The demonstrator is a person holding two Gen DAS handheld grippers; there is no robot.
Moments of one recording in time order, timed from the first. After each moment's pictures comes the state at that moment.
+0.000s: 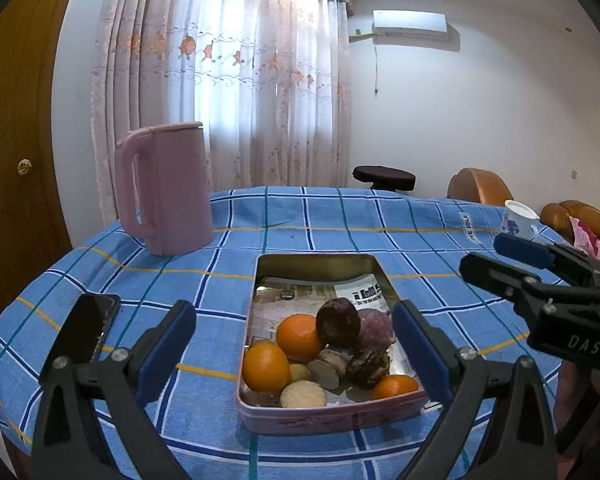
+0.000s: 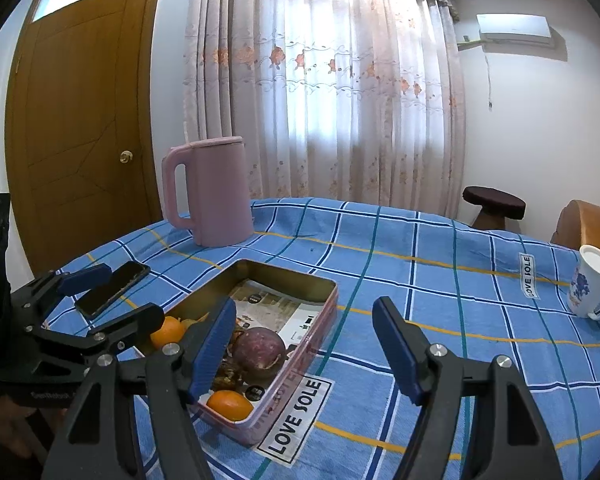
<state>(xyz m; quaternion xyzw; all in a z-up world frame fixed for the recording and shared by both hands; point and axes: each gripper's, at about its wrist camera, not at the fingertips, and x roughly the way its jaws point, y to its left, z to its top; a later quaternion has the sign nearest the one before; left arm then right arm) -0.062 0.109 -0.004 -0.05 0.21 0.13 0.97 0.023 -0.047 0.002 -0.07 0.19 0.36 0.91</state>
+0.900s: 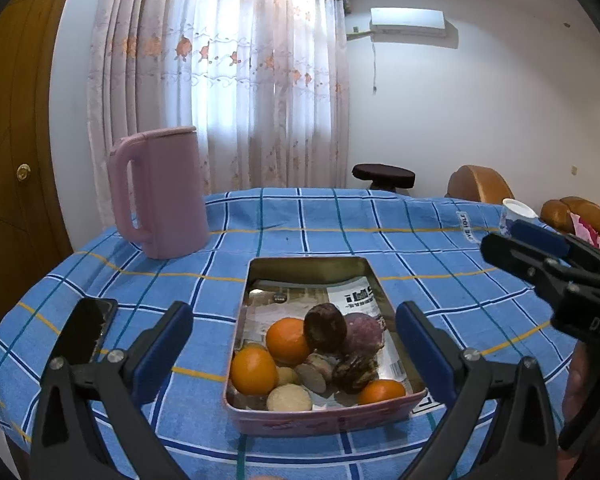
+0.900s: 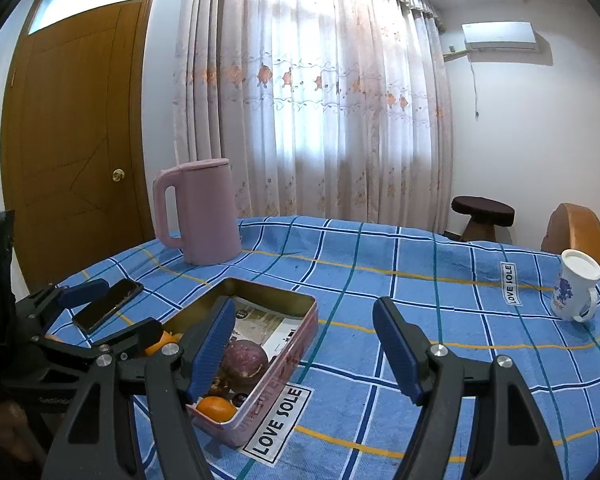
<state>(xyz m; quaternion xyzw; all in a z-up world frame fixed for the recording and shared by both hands) -0.059 0.099 0.002 -0.04 0.21 0.13 0.97 0.019 -0.068 0.015 -0.05 0.16 0.34 0.92</state>
